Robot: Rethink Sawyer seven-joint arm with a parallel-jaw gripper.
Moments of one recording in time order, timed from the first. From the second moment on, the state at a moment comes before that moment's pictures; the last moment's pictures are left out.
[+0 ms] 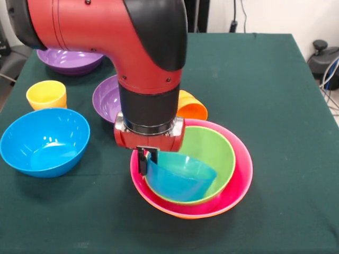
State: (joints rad) arm -0.40 -0.25 0.32 0.91 -0.39 0.85 1.80
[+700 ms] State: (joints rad) arm -0.34 -0.31 0.31 0.97 -0.42 0.82 1.80
